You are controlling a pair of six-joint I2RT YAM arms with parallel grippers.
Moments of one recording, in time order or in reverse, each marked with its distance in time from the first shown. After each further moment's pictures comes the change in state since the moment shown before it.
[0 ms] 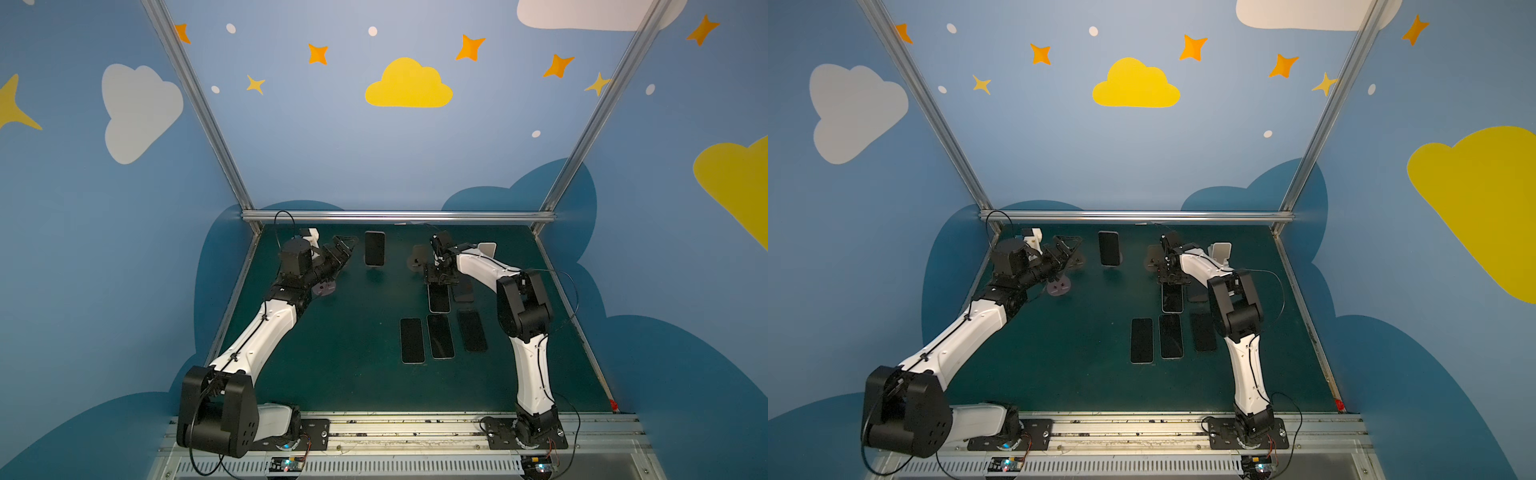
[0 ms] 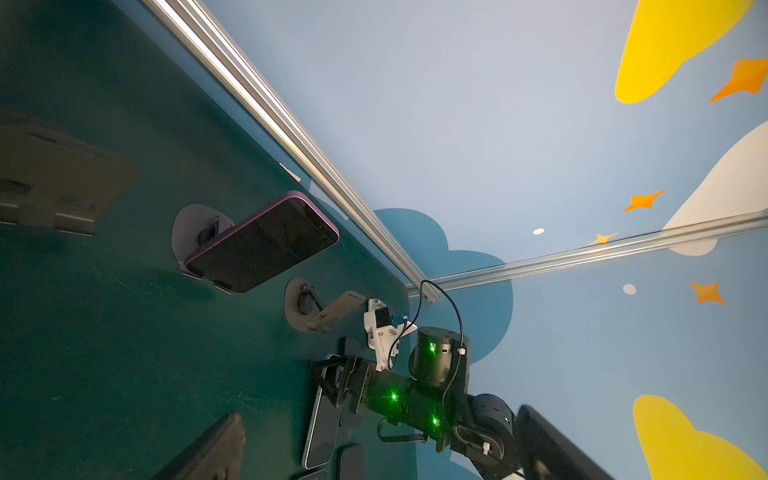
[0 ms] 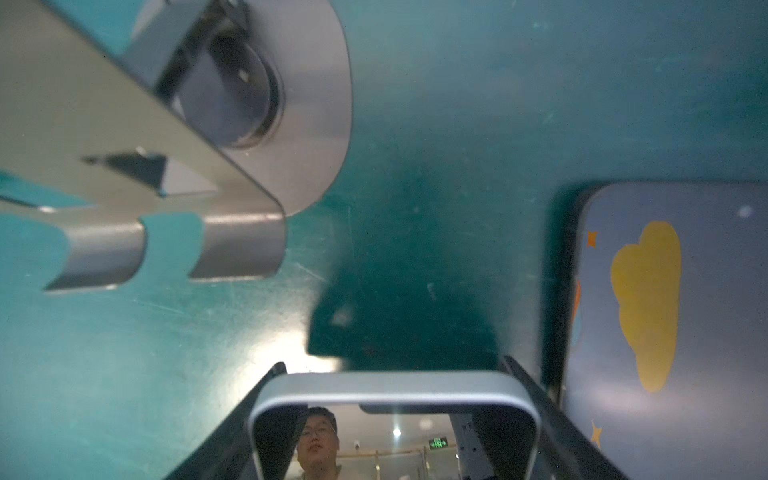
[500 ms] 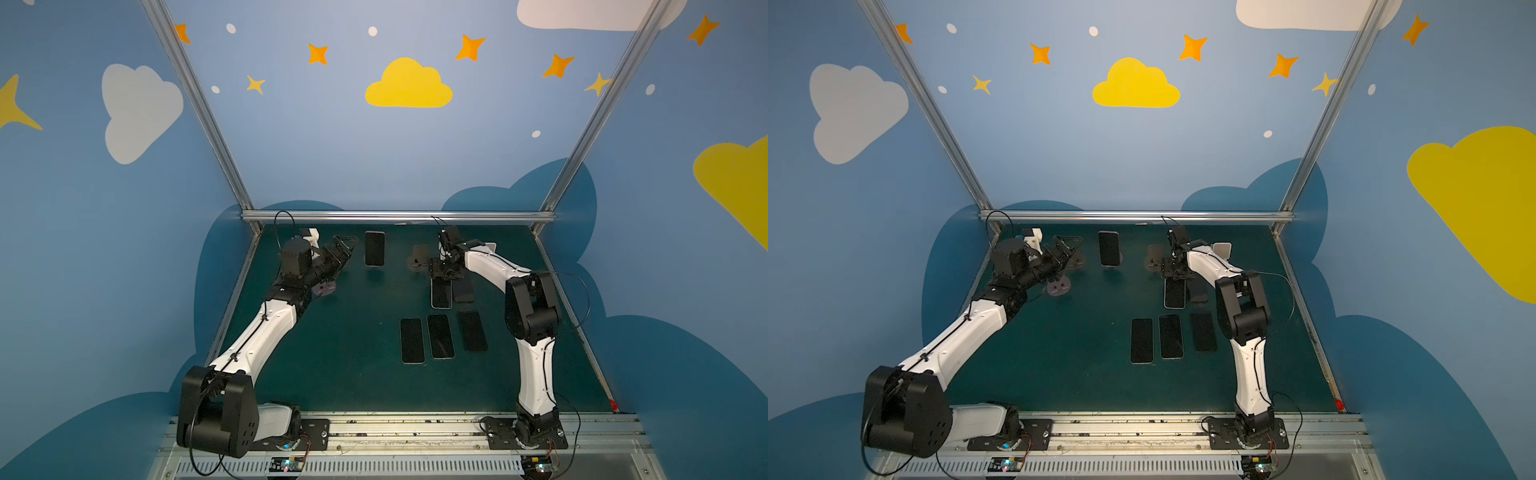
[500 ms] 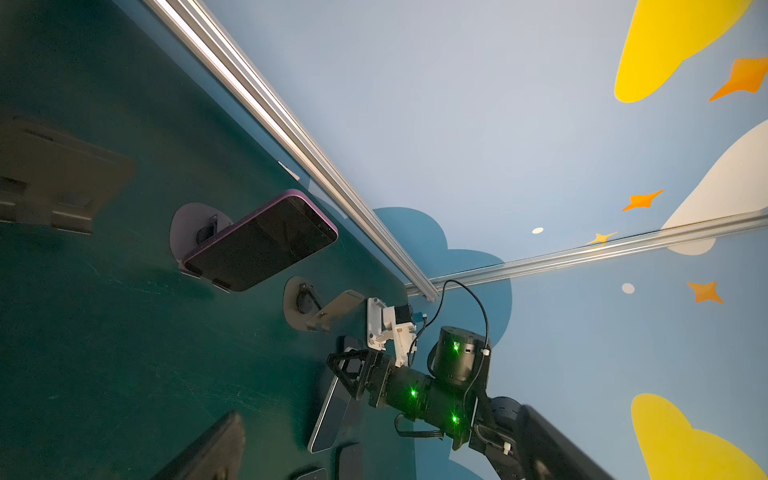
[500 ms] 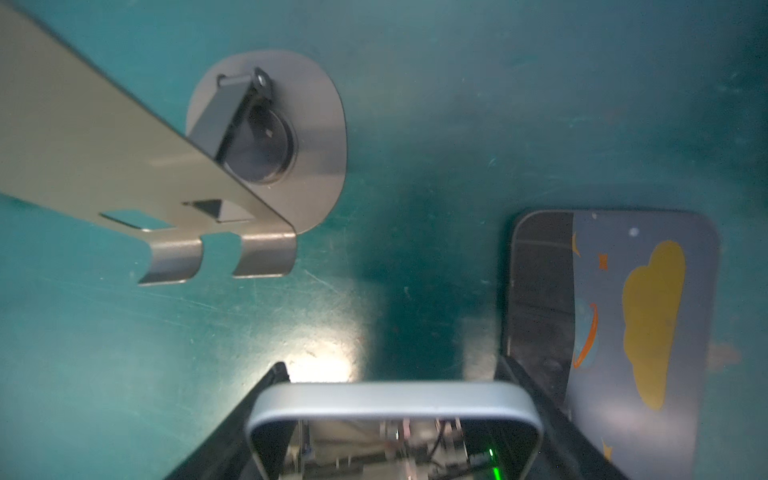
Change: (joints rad) left arm 0.000 0.000 0.000 0.000 0.007 -0.003; right arm -0.039 -0.056 -0.018 0.025 -0.041 -0.023
